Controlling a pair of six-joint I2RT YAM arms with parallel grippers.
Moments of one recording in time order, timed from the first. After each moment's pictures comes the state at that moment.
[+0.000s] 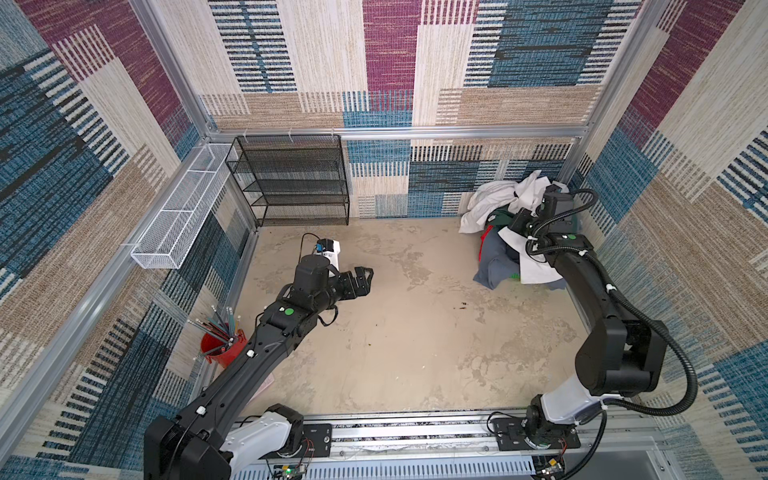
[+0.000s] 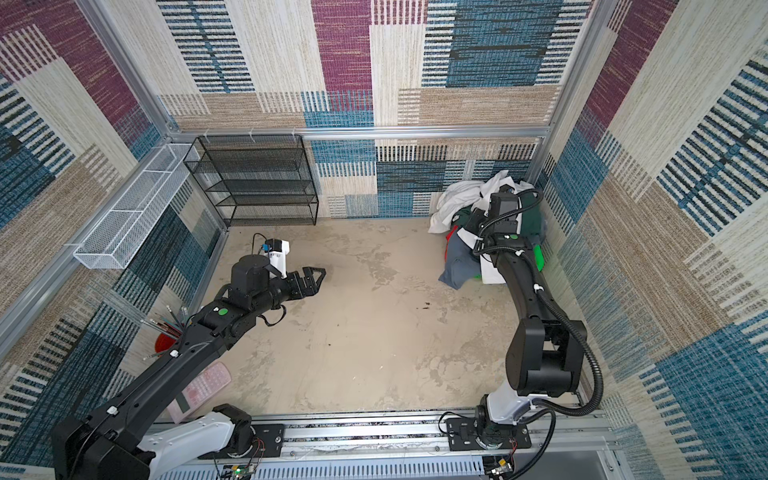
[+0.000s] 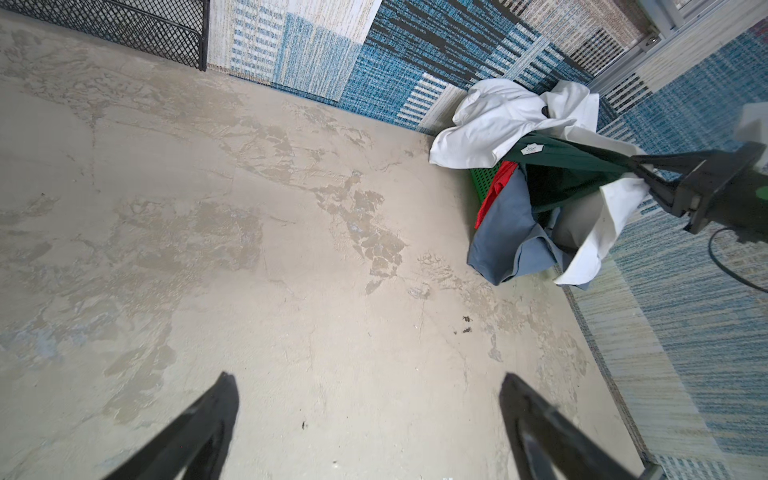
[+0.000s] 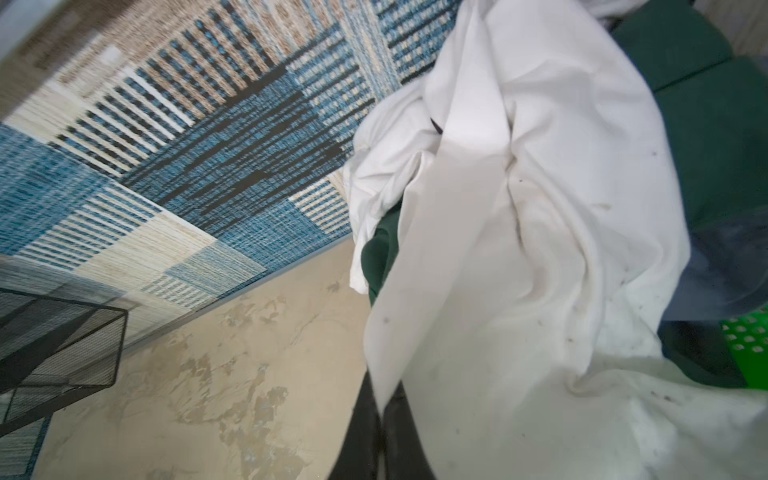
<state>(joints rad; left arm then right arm) -0.42 1.11 0.94 -0.31 0.11 -0.52 -0.05 1.58 1.44 -0.32 -0.08 0.45</state>
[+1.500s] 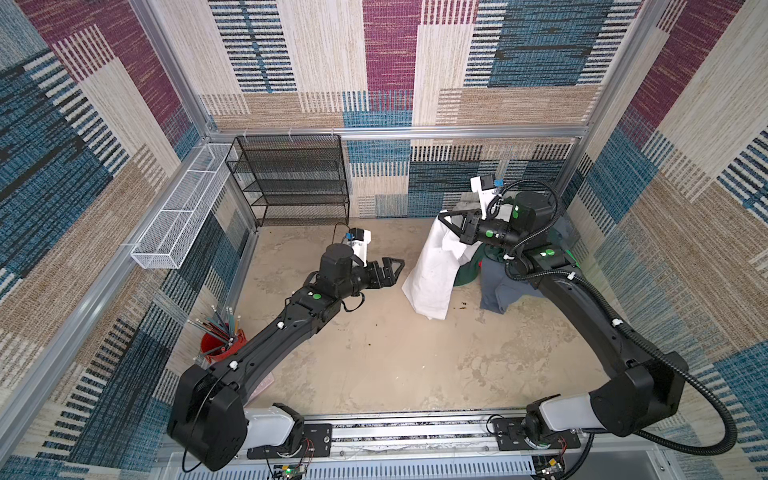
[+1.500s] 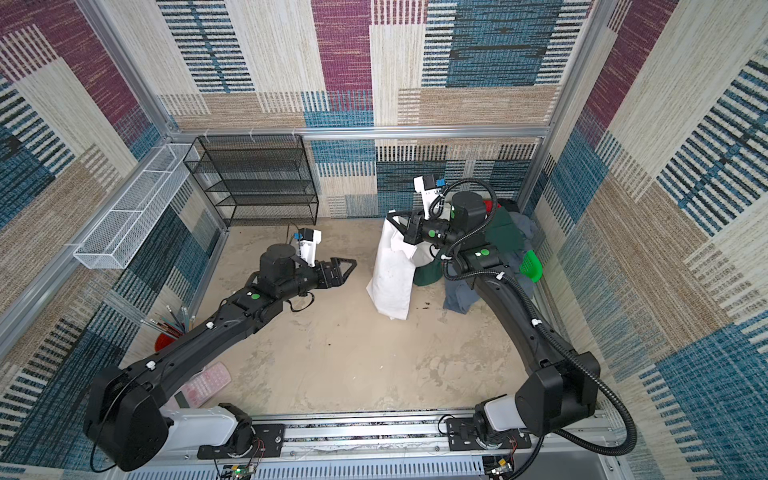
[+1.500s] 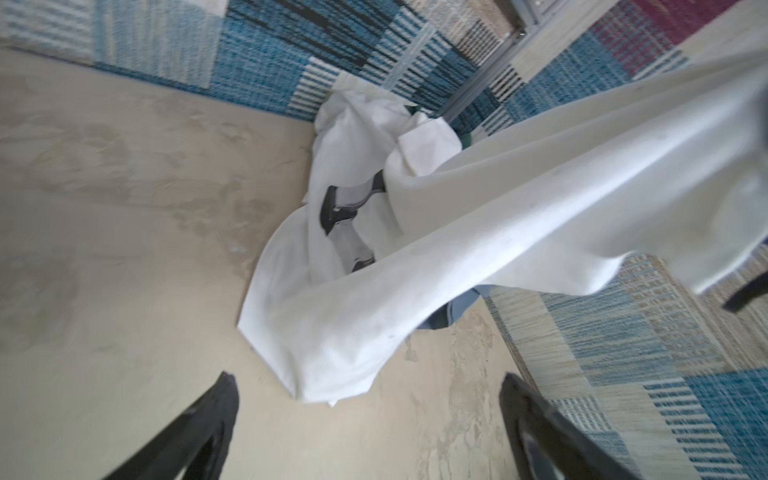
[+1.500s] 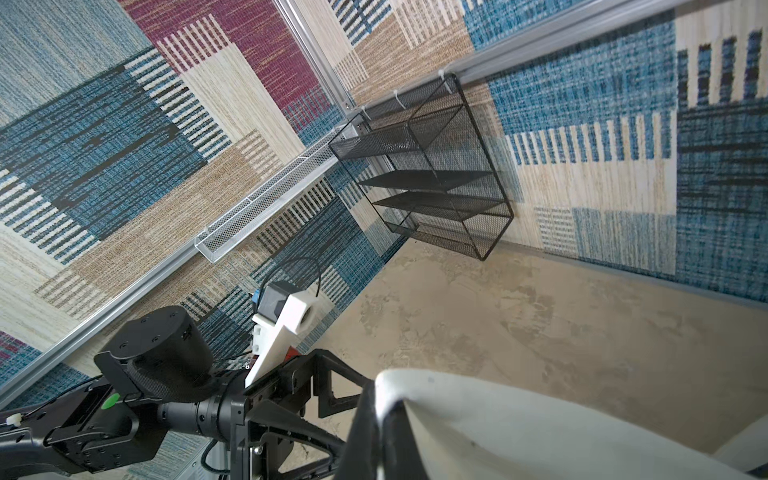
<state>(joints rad) -0.54 1.37 1.02 0.02 0.30 -0.58 0.29 1.40 1.34 -0.07 -0.72 0.47</state>
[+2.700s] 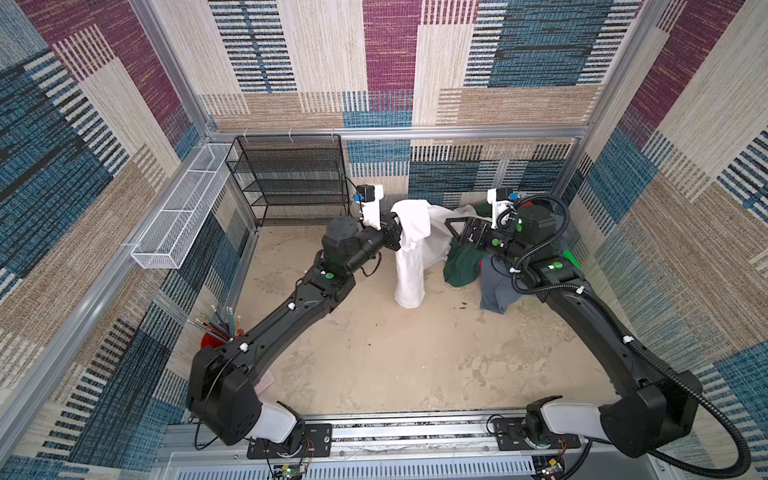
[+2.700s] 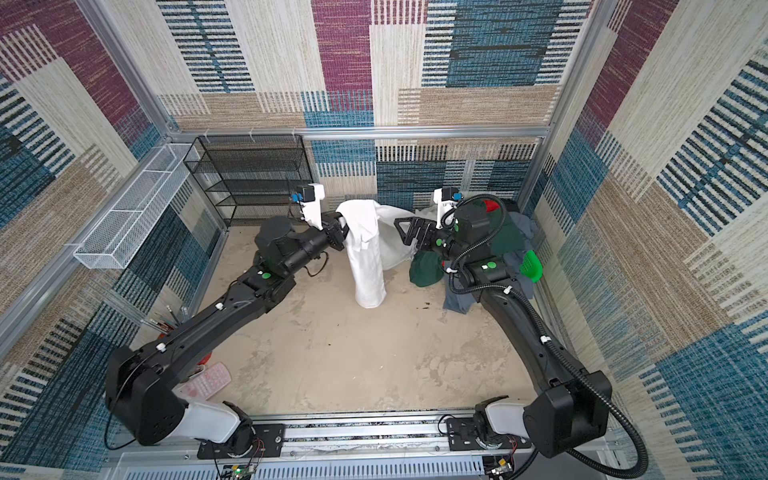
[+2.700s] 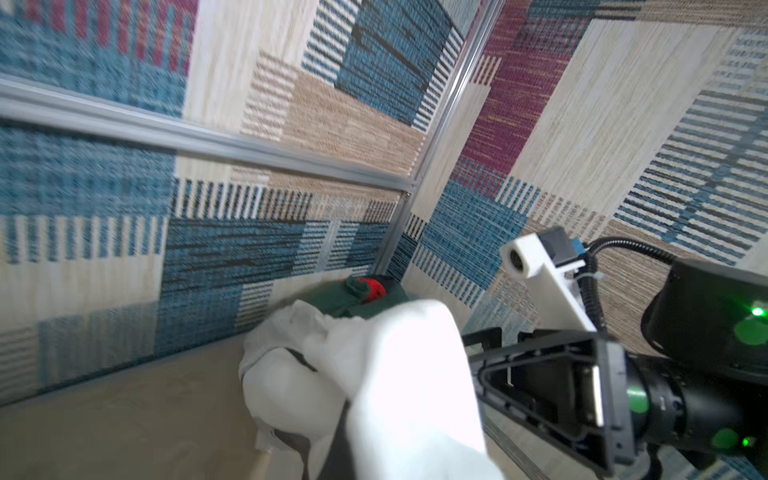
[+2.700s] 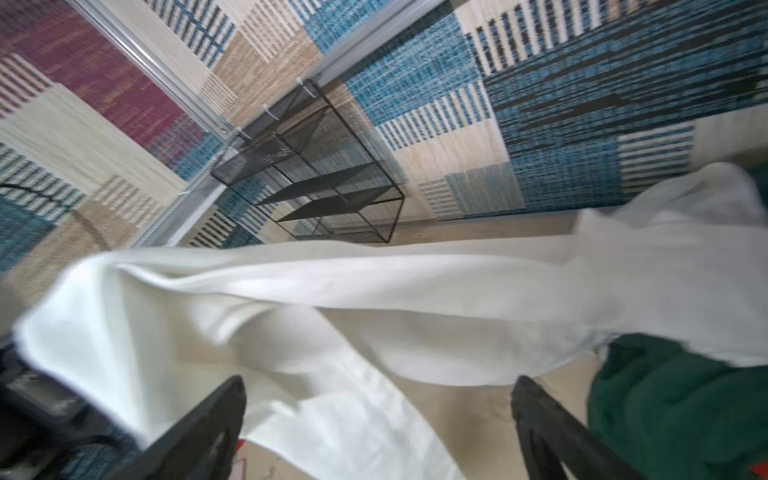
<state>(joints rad) -0.58 1.40 1.27 0.26 0.14 -0.34 0.28 1.31 1.26 -0.23 -0.31 0.51</state>
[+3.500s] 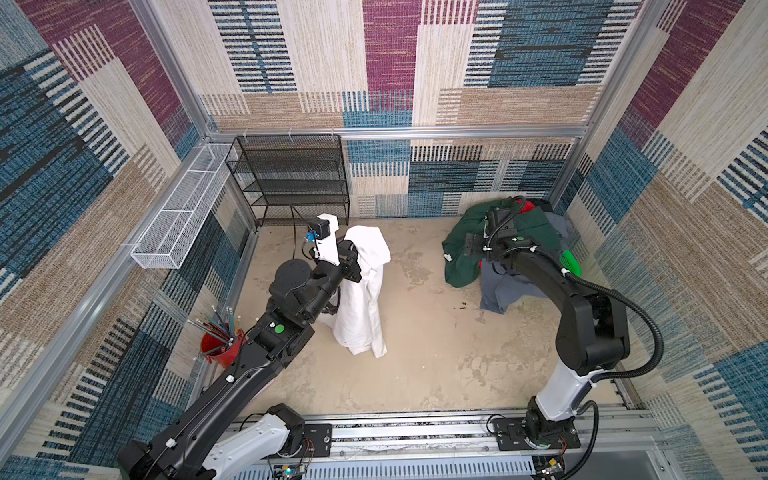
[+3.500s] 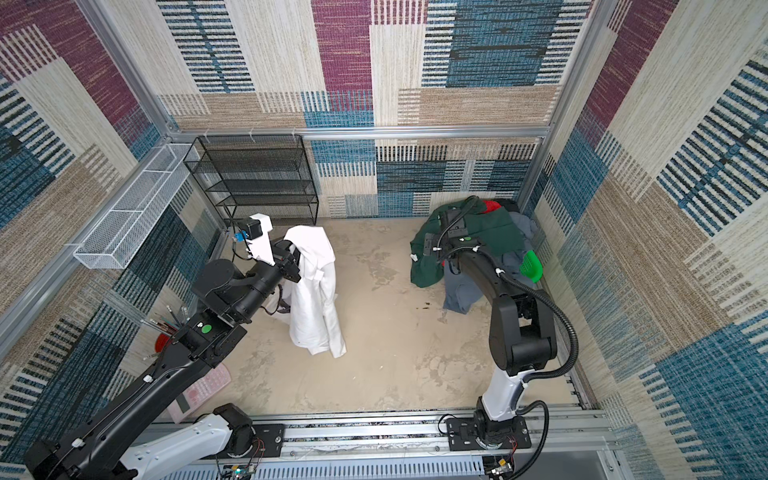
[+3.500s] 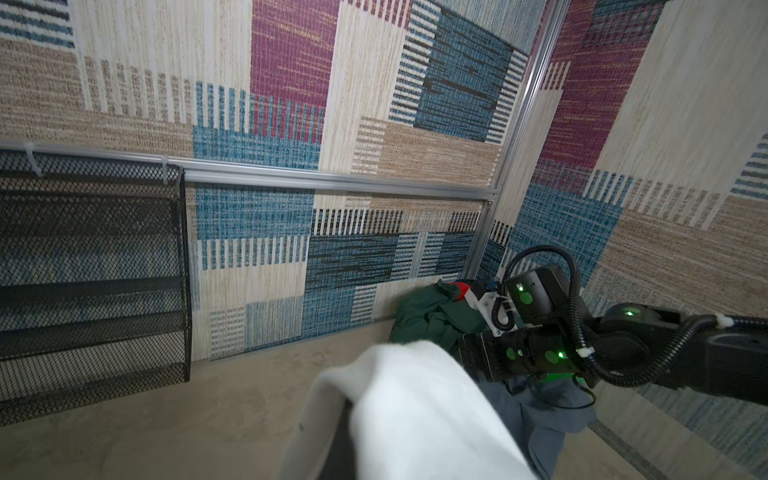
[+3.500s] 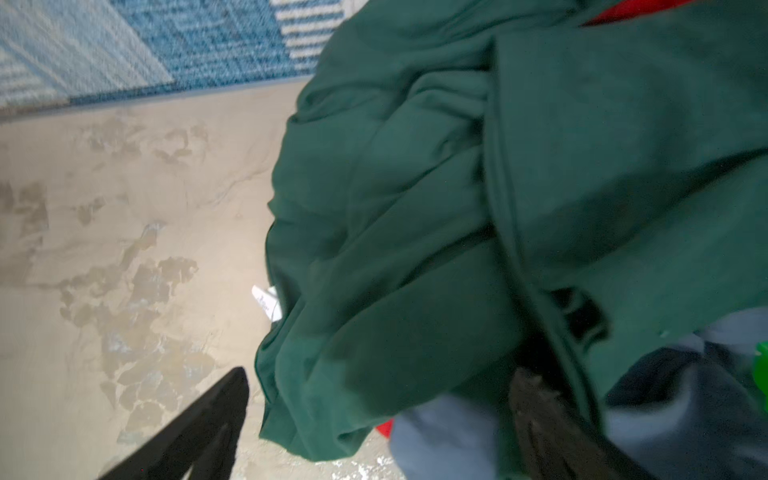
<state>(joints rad) -0.58 0.97 0.94 0.12 -0.10 -0.19 0.23 1.78 1.42 -0.48 0.18 0.22</state>
